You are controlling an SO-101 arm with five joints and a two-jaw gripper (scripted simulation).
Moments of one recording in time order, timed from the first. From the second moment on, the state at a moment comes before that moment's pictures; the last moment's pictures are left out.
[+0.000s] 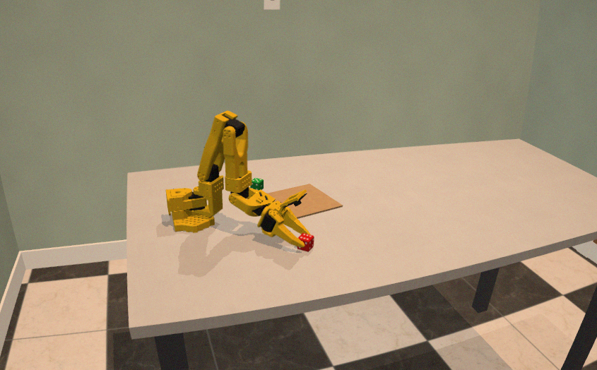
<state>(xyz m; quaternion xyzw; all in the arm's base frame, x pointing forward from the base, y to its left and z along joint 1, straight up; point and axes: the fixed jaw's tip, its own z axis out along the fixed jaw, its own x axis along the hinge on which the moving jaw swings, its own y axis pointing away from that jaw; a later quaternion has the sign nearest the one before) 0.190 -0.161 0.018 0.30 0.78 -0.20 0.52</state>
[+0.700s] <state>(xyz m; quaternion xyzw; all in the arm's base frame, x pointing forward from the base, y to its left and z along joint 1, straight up) 0.190 -0.161 0.018 0.30 0.78 -0.20 0.52</state>
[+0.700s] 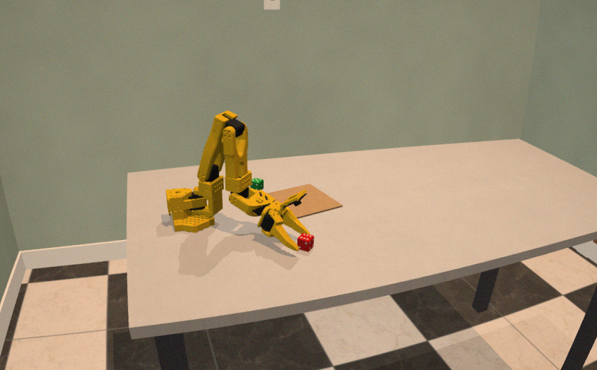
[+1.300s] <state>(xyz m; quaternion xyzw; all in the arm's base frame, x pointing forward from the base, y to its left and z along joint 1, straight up) 0.194 -0.164 0.039 0.30 0.77 -0.20 0.52</state>
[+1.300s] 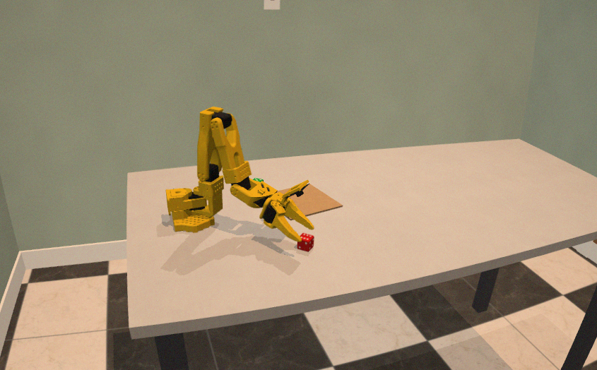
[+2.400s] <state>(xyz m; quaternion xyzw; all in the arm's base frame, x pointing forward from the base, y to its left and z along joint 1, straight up) 0.191 -0.162 0.065 0.30 0.78 -0.20 0.51</state>
